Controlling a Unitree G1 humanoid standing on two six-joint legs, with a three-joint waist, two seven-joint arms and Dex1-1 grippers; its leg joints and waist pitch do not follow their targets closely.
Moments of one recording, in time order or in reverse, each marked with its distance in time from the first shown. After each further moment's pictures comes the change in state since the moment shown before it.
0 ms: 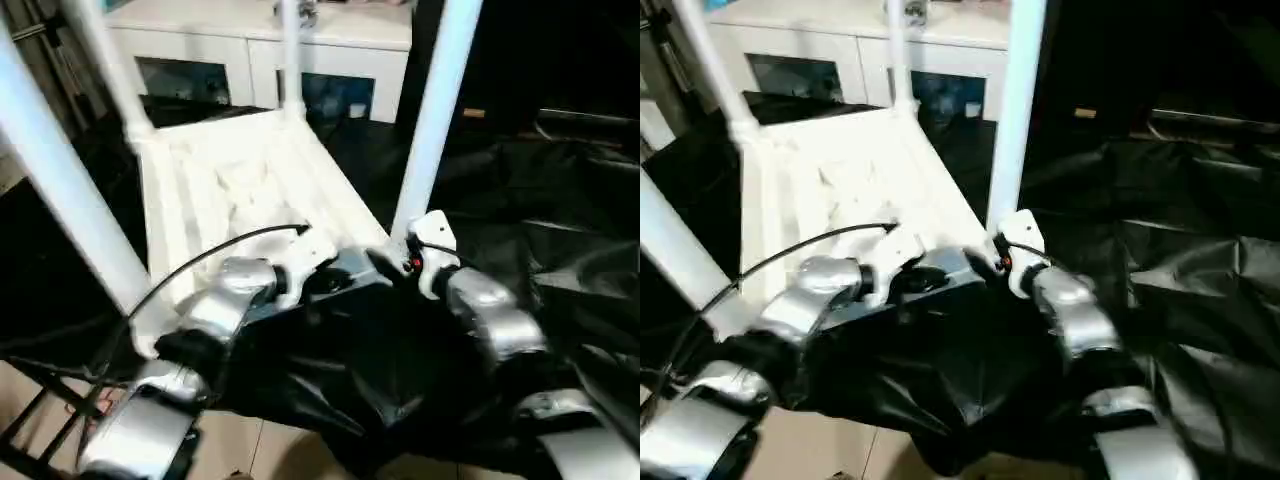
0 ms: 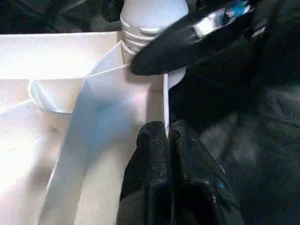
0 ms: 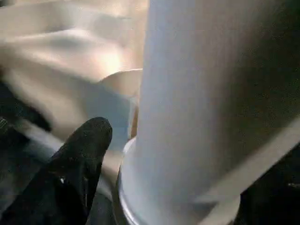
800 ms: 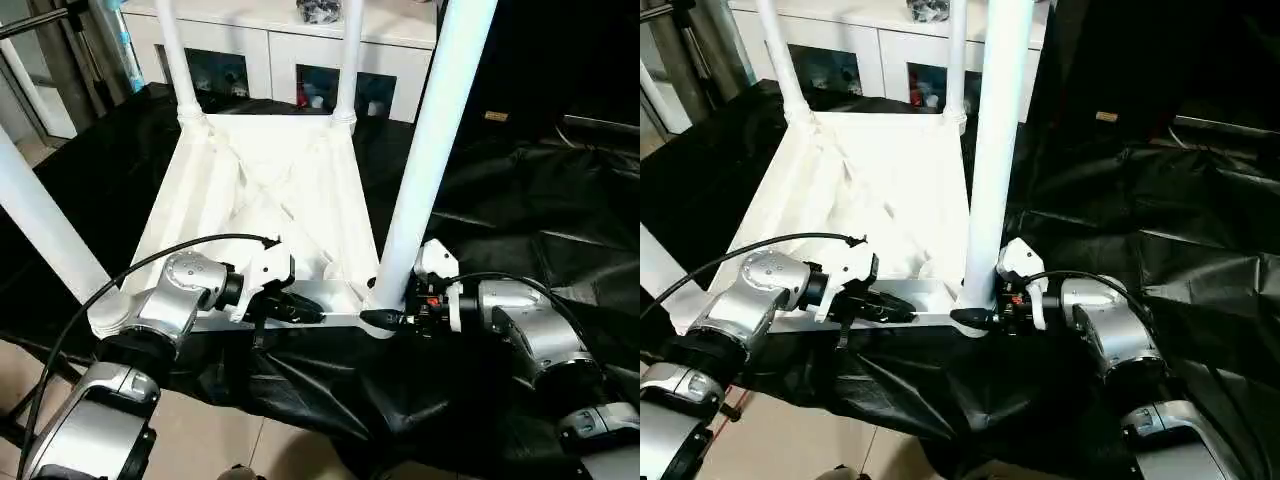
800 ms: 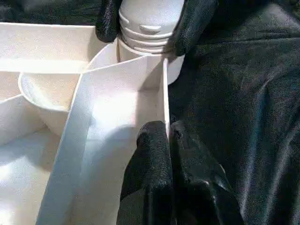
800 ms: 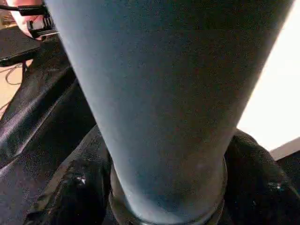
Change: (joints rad) left arm 0.000 0.126 -0.013 0.024 -0.049 -0.095 -0.355; right arm 0.062 -0.086 0.062 -0.123 0.090 0.086 0.438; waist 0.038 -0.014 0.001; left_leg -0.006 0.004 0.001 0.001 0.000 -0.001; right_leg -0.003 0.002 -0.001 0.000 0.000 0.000
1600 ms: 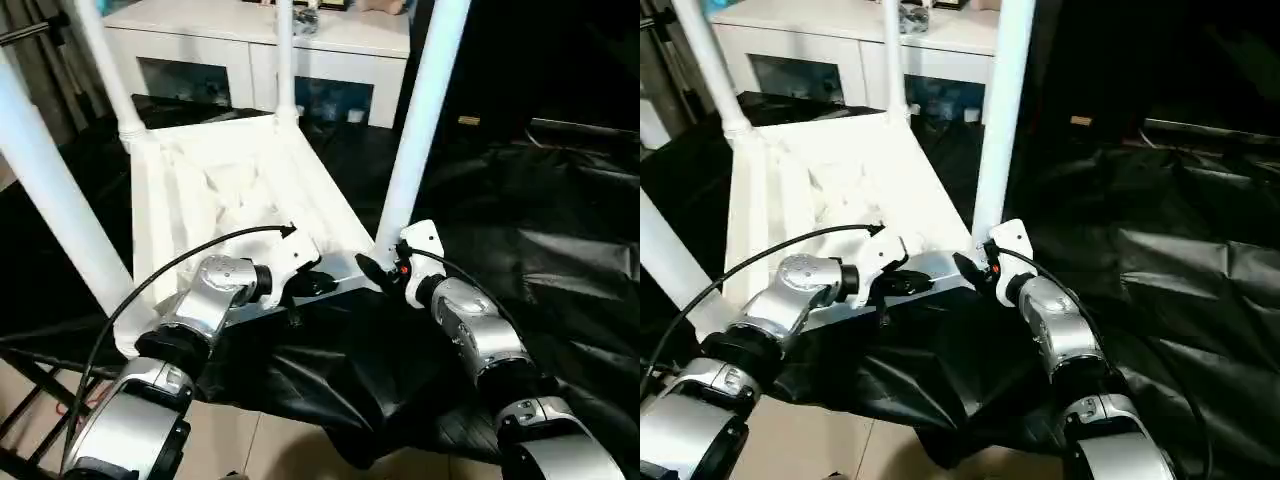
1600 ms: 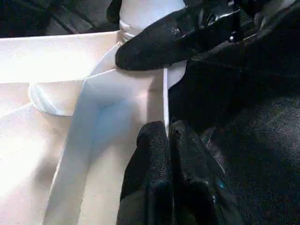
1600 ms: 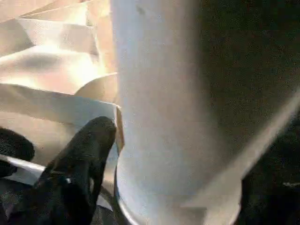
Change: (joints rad) left arm -0.035 -0.135 0.029 0.048 0.097 0.081 0.371; right arm -0.070 0.236 -0.137 0.187 -0.093 -0.042 -0.633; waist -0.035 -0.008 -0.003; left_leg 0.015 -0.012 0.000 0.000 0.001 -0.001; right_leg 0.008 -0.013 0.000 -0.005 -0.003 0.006
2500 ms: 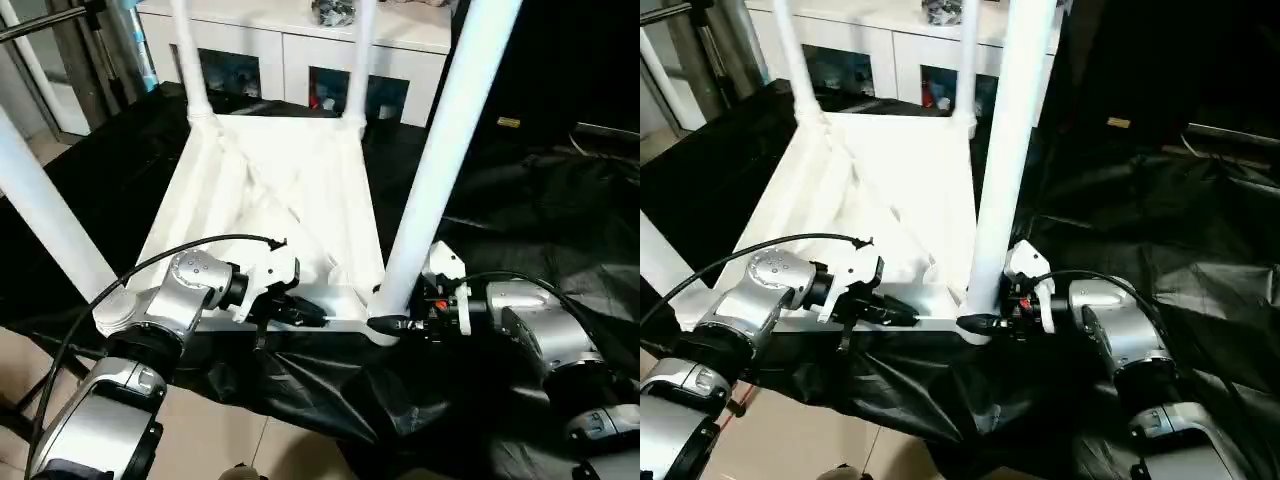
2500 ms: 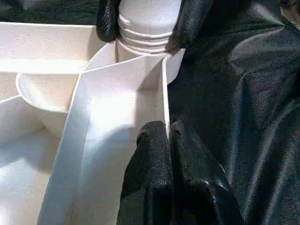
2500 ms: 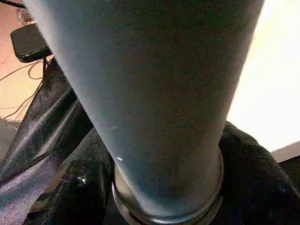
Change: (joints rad) left arm 0.015 0.119 -0.026 -0.016 -0.076 -0.097 -0.422; right arm 0.071 -0.271 0.139 -0.216 0.098 0.112 0.711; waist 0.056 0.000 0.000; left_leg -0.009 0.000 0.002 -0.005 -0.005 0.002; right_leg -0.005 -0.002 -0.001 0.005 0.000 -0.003
